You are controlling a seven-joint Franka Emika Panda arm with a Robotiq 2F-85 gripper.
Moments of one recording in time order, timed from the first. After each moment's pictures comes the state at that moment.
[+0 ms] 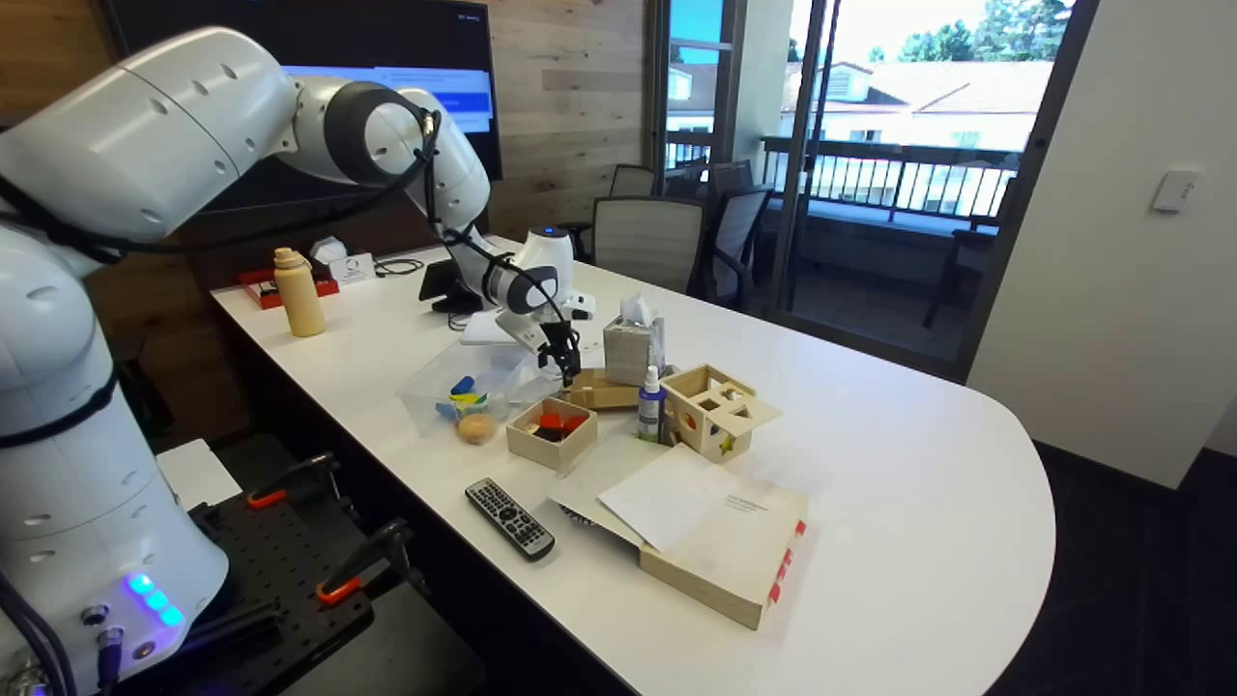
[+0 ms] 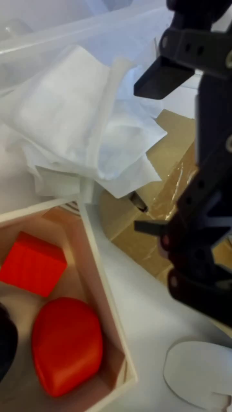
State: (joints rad) arm 0.11 1.04 0.06 -1.51 0.14 2.69 0.13
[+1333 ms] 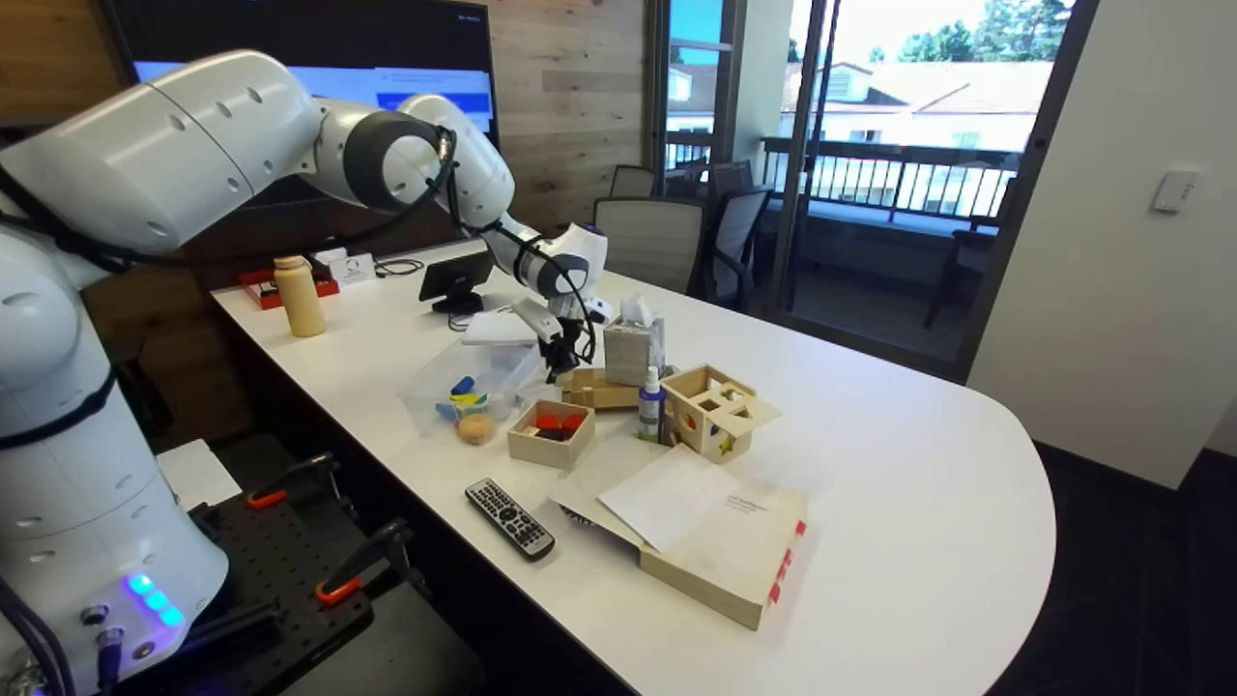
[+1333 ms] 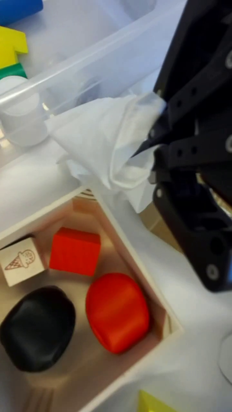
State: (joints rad) arm 0.02 1.10 0.11 -1.28 0.18 2.26 0.12
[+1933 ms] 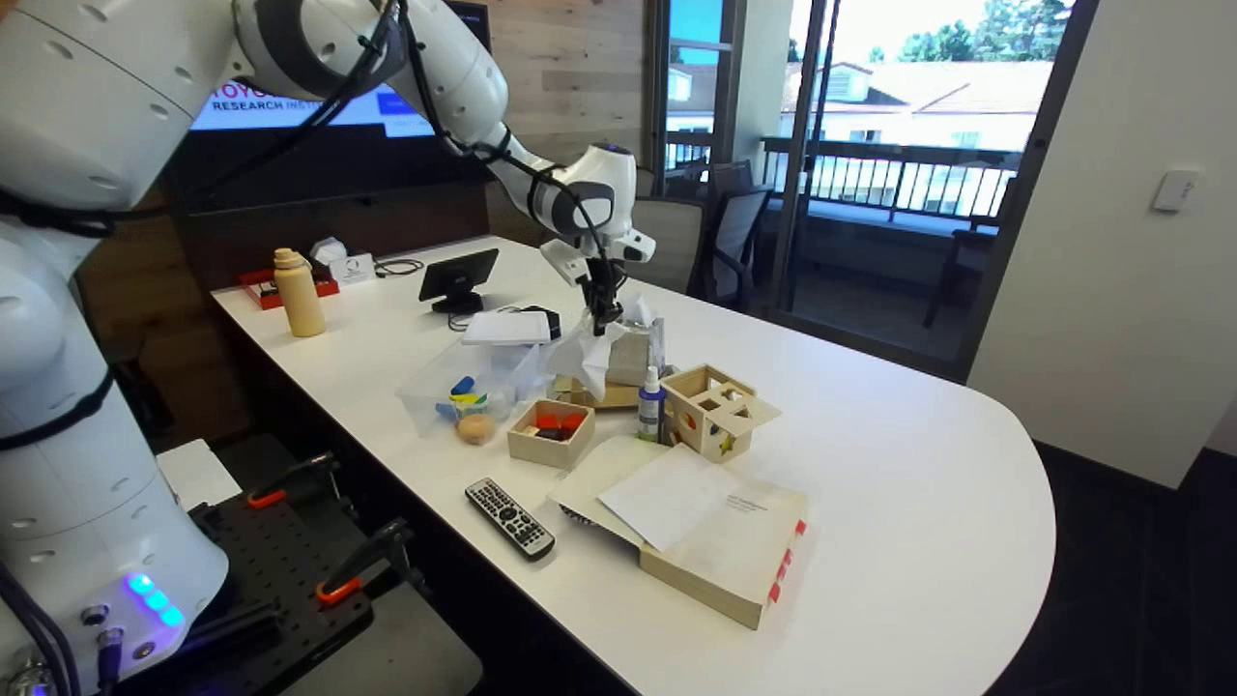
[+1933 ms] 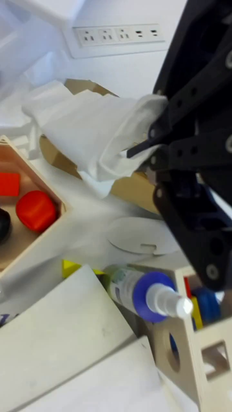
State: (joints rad) arm -0.04 0.73 0.01 -1.59 0.20 2.39 0.20
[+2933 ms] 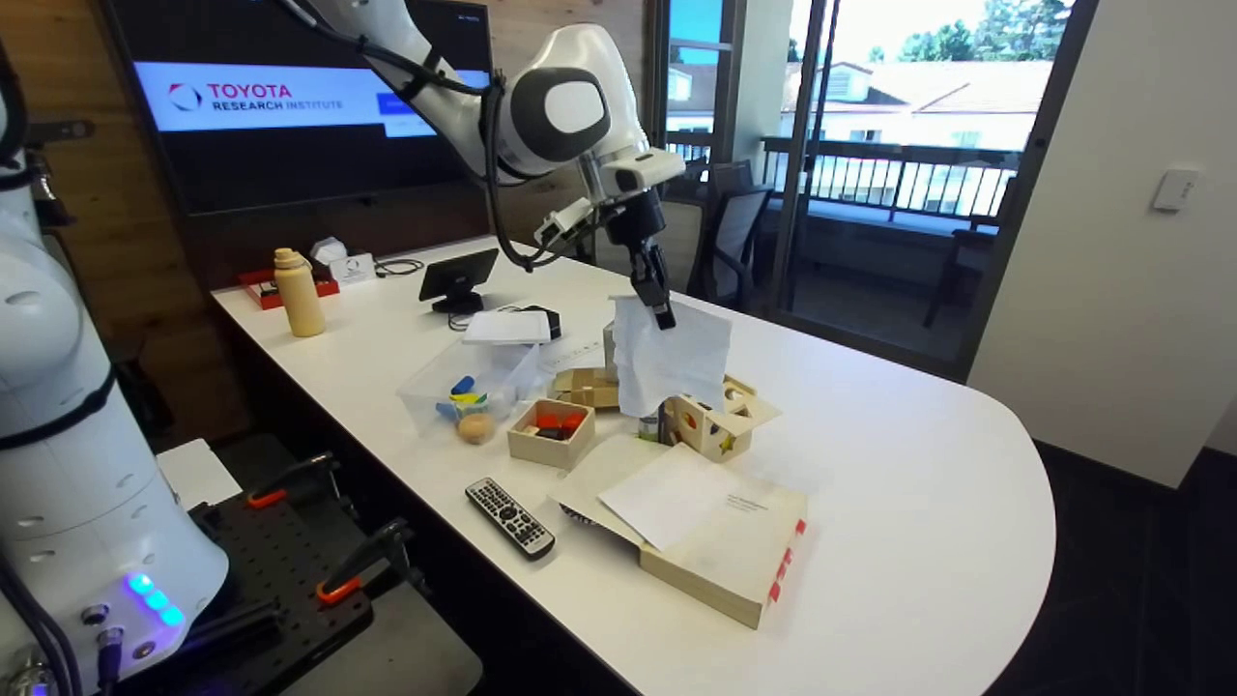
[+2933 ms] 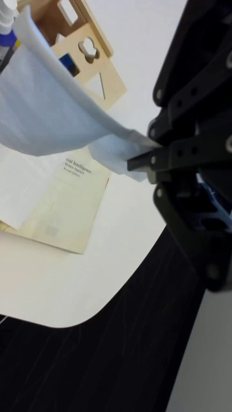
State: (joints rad) arm 0.03 0.14 -0.42 -2.20 -0.34 2.57 0.94
